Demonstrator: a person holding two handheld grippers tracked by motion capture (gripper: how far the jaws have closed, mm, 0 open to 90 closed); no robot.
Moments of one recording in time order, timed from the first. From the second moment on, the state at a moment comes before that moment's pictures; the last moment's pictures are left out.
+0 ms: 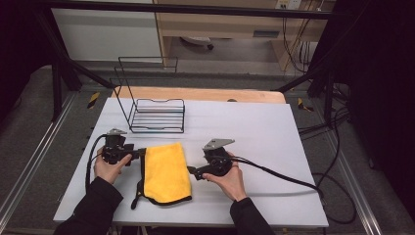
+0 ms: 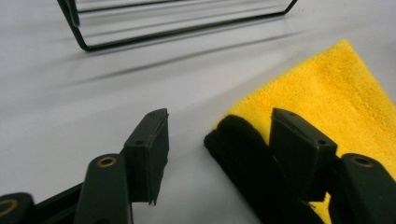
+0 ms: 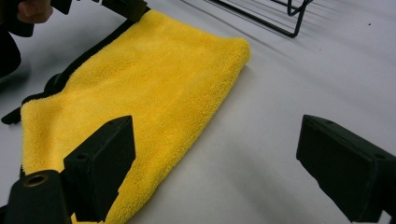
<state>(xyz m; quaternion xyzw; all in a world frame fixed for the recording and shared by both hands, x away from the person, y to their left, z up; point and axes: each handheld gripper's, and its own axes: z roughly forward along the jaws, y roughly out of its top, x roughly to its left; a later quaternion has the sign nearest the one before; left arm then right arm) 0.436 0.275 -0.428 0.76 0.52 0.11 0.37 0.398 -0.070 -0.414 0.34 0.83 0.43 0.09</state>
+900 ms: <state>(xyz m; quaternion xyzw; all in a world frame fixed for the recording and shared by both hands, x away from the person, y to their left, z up) 0.442 0.264 -0.445 0.77 0.51 0.08 0.37 0.425 -0.063 -0.416 0.36 0.80 0.47 0.07</state>
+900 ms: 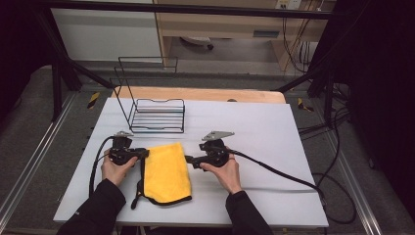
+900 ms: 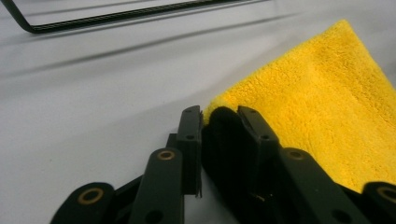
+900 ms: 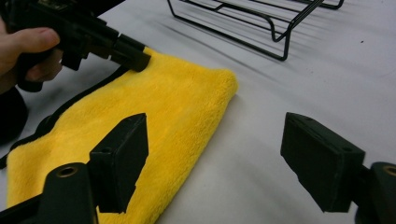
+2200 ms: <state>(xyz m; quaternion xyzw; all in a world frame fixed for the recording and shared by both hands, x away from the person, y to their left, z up) 0.439 0.260 -0.448 0.80 0.47 0.12 0.37 0.477 -0.006 -0.451 0.38 0.83 0.40 0.04</state>
